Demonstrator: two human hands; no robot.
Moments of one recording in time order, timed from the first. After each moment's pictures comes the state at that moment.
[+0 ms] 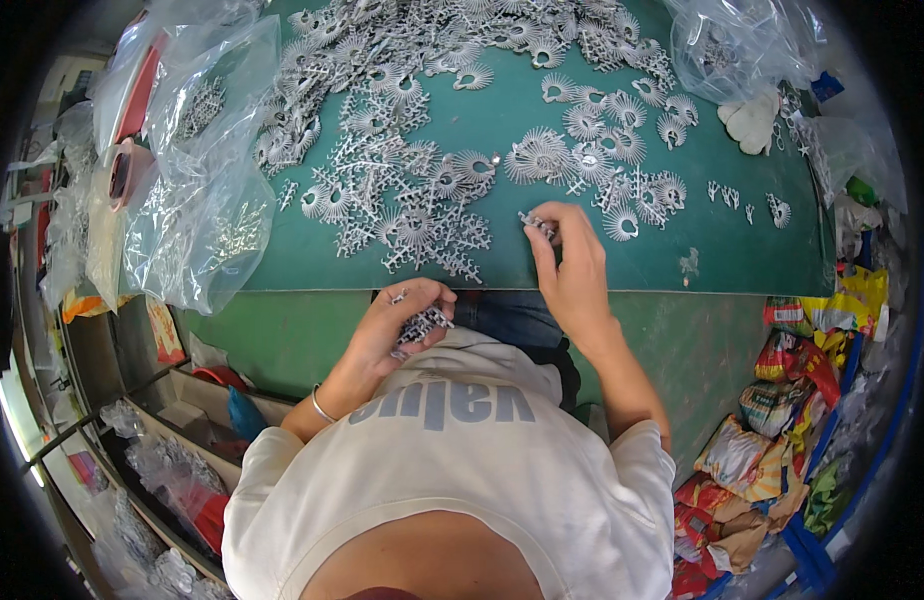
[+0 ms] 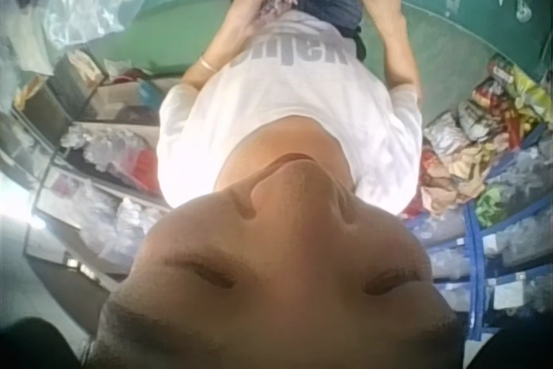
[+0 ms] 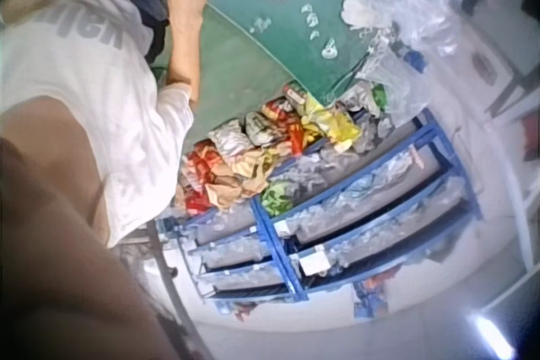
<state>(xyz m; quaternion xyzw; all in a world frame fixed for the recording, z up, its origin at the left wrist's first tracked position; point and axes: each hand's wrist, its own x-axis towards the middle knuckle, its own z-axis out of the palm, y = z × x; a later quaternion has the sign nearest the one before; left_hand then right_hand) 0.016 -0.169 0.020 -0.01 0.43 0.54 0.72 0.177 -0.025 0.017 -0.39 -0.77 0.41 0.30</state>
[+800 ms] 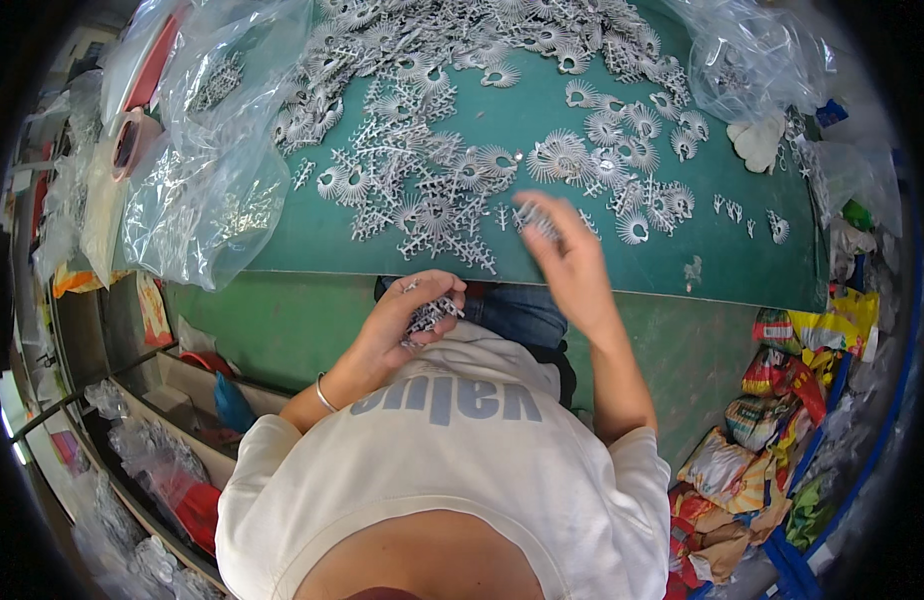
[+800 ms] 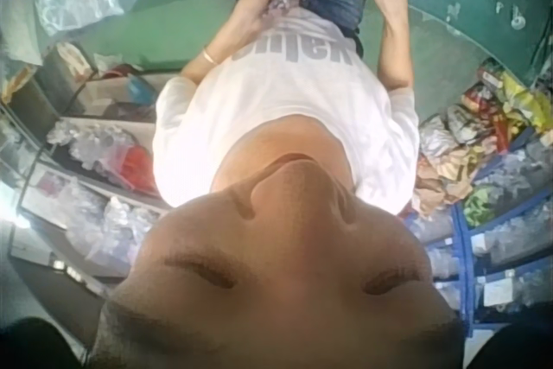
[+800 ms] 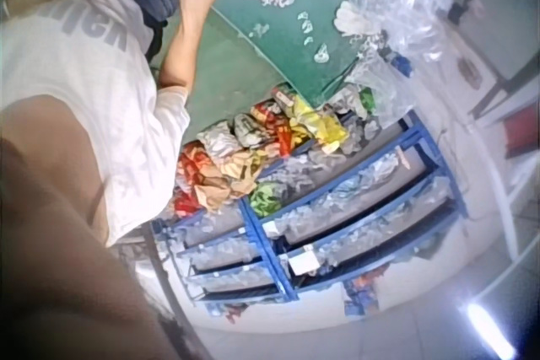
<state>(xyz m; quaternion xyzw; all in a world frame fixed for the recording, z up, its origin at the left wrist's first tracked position) 0.017 -0.177 0.012 -0.05 0.40 0.57 0.72 0.163 -0.030 0.030 -0.33 -0.69 0.58 0.27</state>
